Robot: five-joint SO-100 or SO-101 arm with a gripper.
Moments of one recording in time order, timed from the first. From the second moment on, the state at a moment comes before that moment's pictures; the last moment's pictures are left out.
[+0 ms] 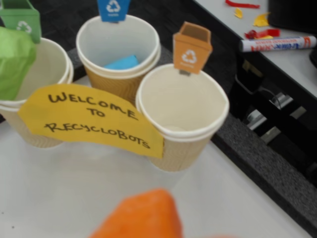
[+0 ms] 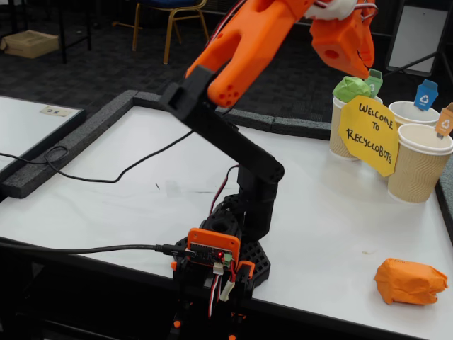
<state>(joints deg) 40.9 140.2 94.5 92.5 -21.9</state>
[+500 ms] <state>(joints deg) 50.5 146.2 97.2 94.3 -20.6</state>
